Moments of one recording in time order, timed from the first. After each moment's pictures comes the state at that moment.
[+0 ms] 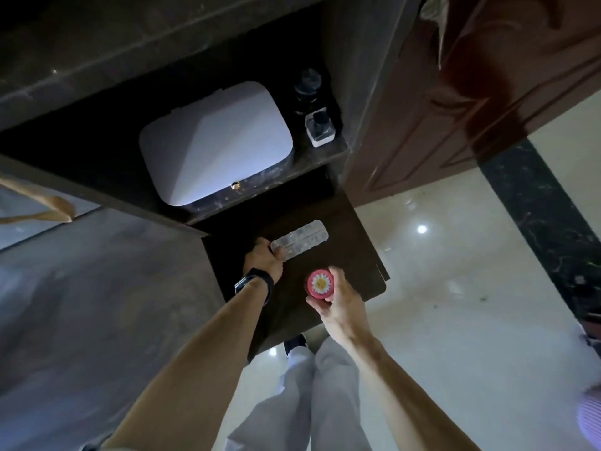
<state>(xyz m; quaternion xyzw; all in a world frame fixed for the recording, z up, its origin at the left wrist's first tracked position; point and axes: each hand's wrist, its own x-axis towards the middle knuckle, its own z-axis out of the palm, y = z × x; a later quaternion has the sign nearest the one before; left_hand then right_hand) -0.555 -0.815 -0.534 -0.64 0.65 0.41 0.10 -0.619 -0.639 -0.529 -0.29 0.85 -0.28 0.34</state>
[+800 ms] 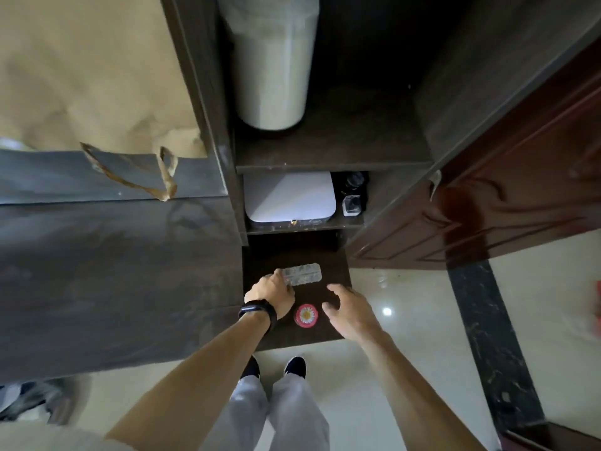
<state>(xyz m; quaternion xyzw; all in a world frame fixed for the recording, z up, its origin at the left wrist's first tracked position) -0.524 -0.778 -0.405 -0.58 0.72 0.36 0.12 -0.673 -0.678 -0.379 -0.42 0.83 -0.01 0.38</state>
